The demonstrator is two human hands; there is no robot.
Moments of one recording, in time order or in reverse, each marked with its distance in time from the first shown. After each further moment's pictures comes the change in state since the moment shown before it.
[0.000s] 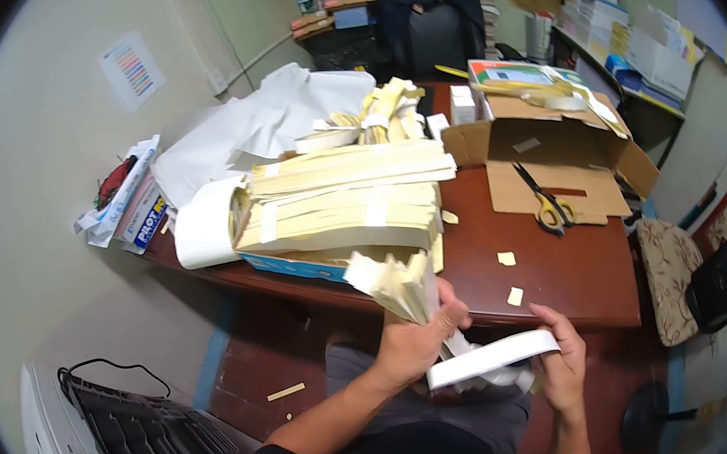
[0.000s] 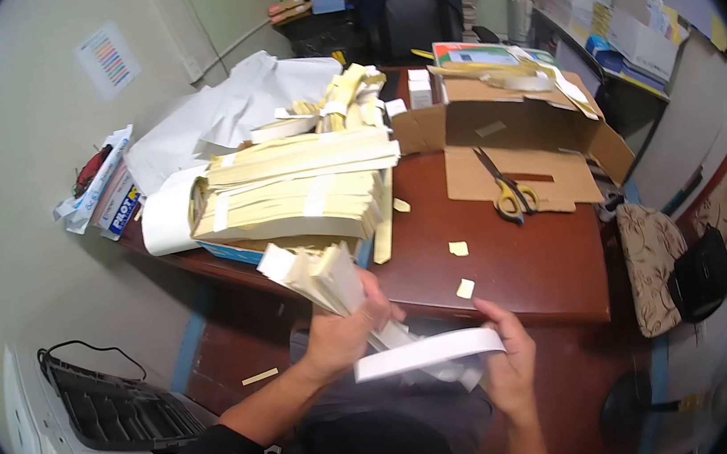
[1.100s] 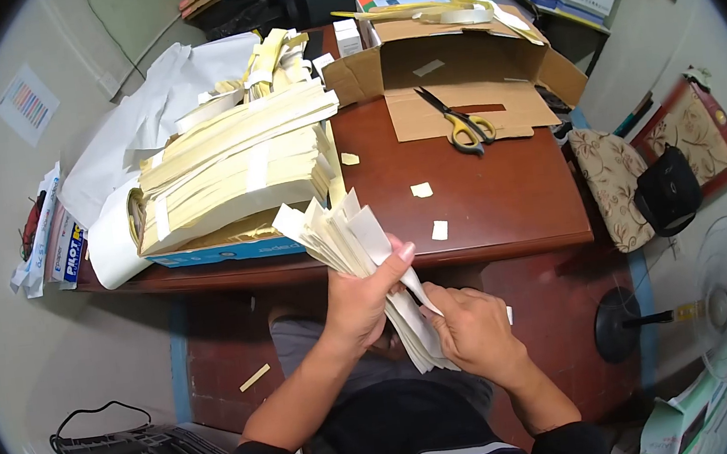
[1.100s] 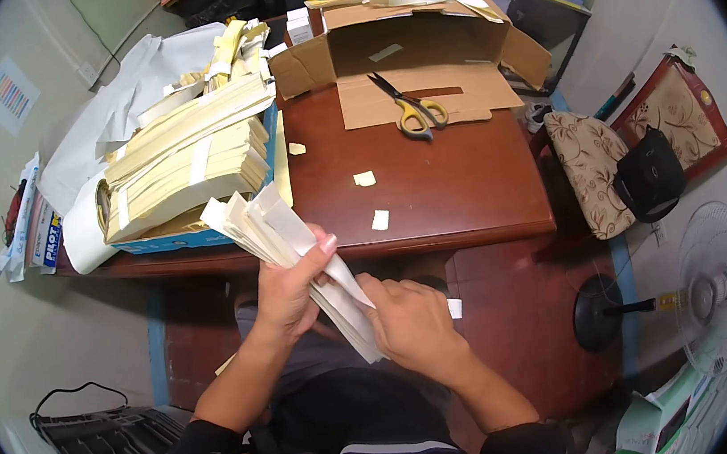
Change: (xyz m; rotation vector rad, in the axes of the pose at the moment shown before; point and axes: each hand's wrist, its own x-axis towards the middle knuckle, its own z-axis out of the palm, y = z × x) left_hand 0.005 -0.024 0.023 -0.140 0.099 -0.355; right_hand -0.010 -0.003 0.034 -1.026 -0.167 -0.203
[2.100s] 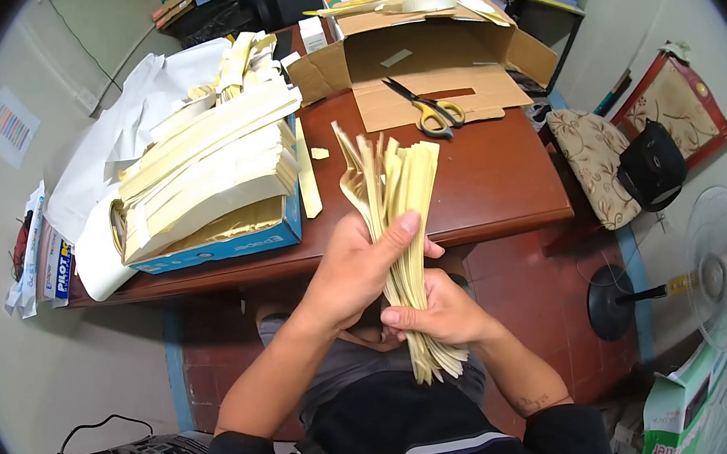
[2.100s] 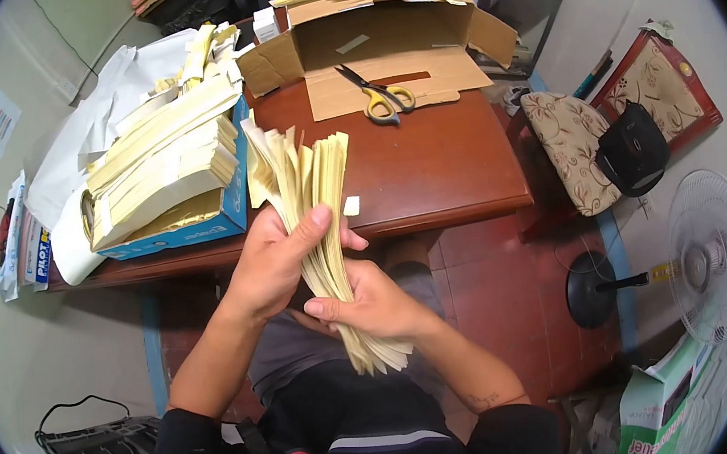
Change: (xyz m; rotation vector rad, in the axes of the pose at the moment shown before) left_hand 0.014 0.028 0.026 0.171 -0.421 -0.125; right_hand 0.012 0.013 0.015 1.414 -0.311 0.231
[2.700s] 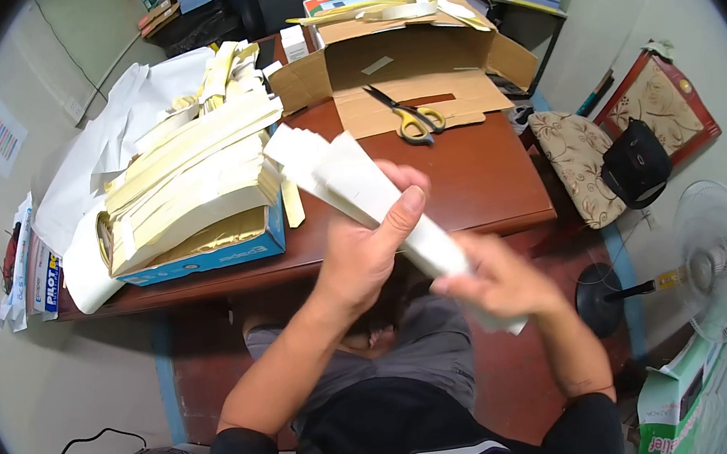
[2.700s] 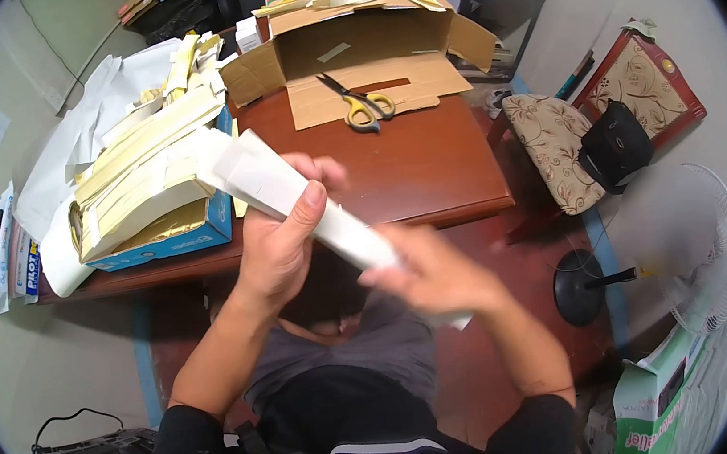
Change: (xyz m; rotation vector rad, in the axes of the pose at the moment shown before) left_hand 0.029 -0.008 0.024 -0.045 0.047 0.370; right_hand -0.036 -0.080 -0.044 -0.919 0.133 -0.086
